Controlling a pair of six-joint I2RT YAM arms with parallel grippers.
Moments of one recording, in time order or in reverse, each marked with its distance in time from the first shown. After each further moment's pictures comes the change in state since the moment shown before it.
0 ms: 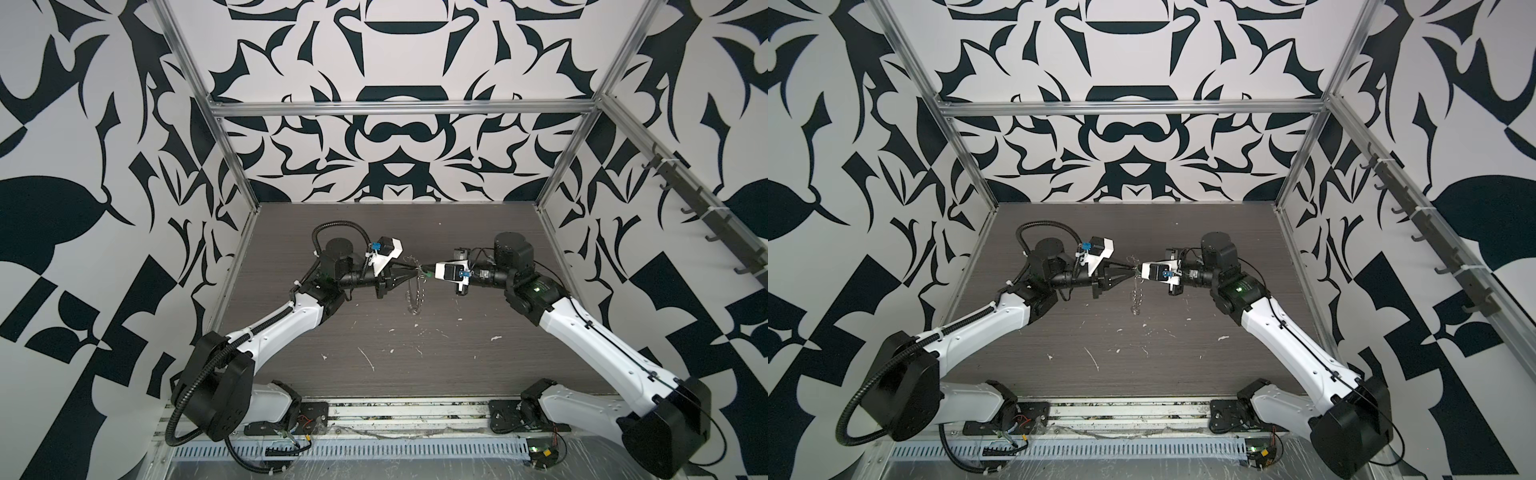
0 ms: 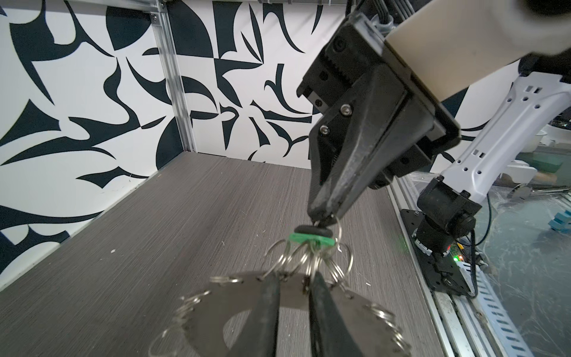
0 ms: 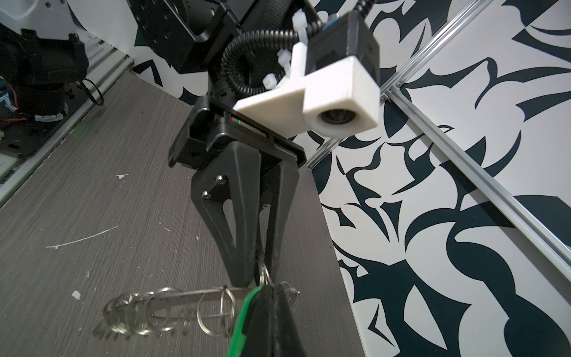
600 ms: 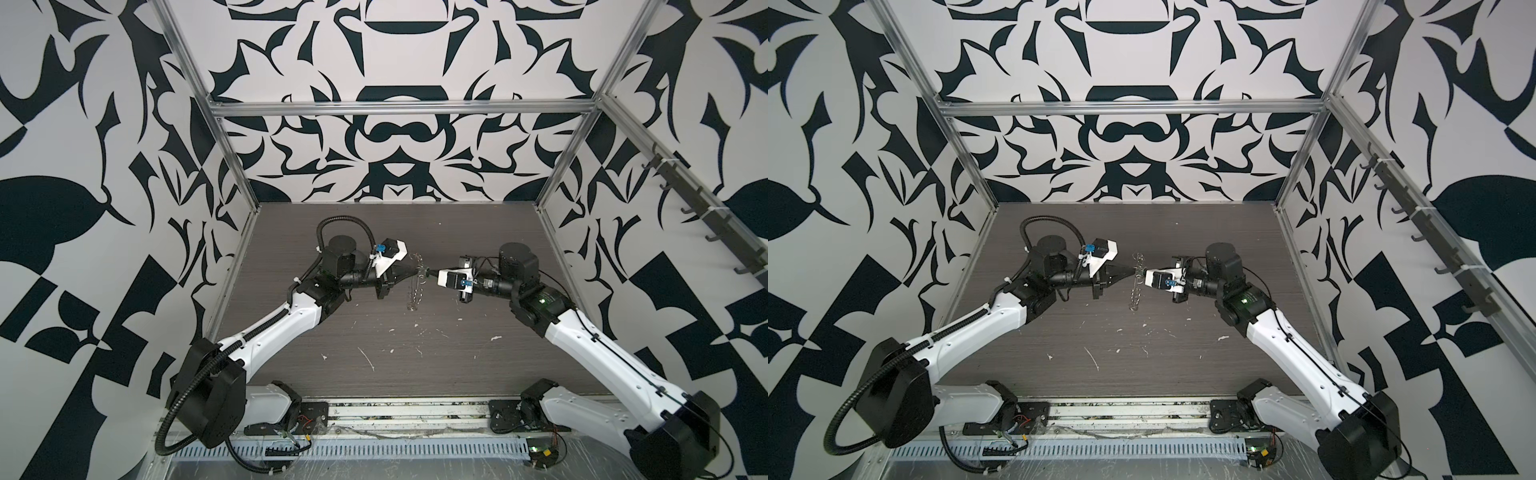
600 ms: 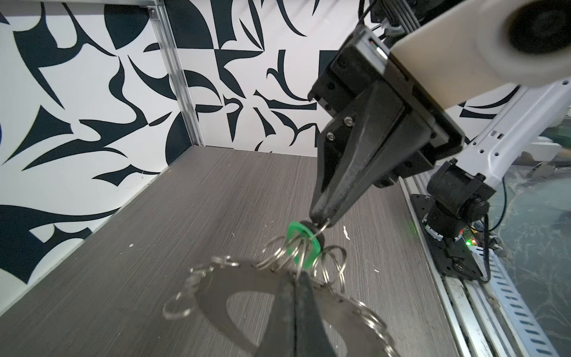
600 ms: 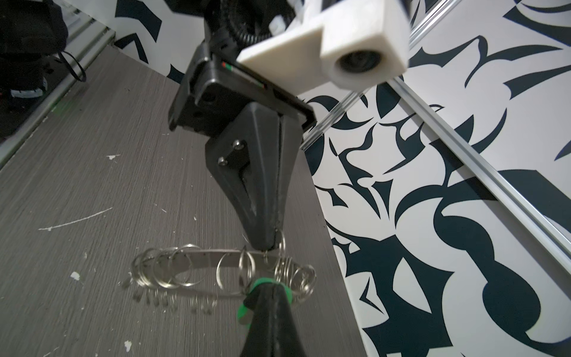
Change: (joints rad) left arm -0.017 -0.036 0.071 -0.211 -0.070 0.149; right arm 0.000 -0.095 -0.114 0.009 0.107 -0.008
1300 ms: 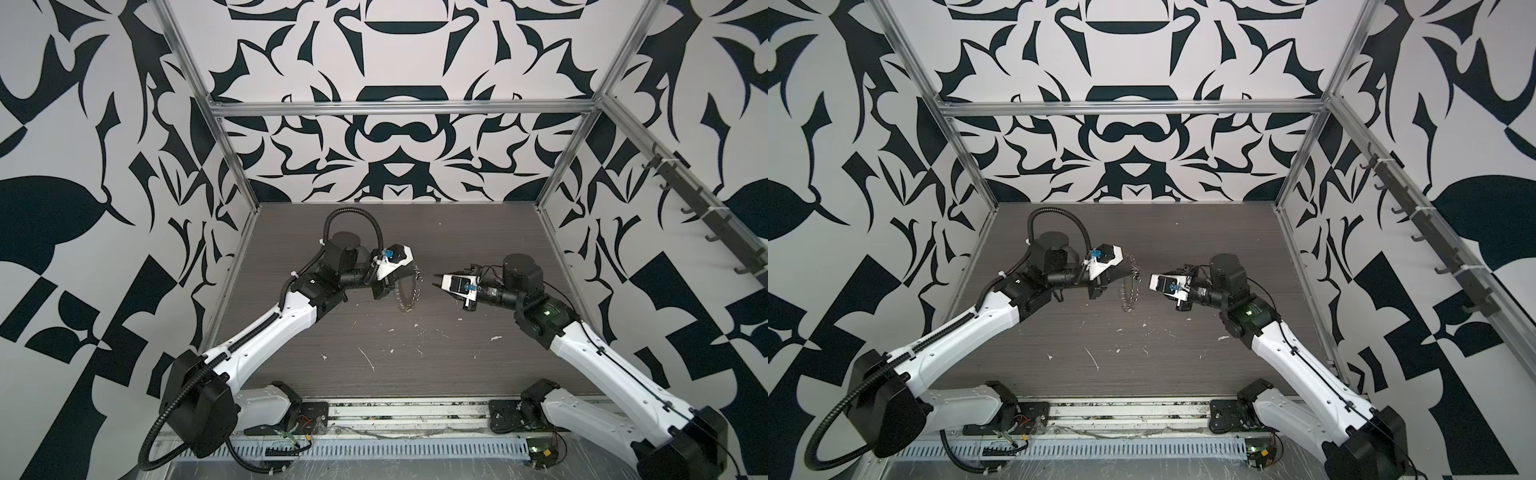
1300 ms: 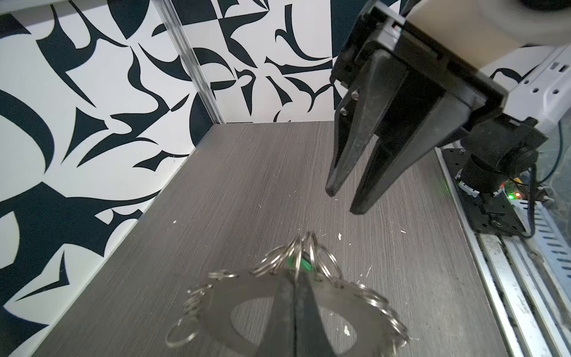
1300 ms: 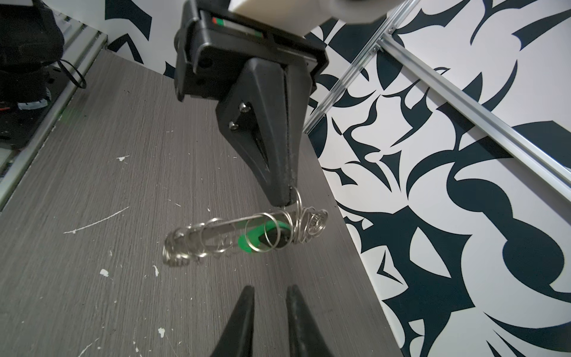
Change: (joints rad) left arm -0.036 -0.053 0.084 -0.279 -0.138 0.235; right arm 0.003 -0.070 -0.066 -0.009 0.026 0.115
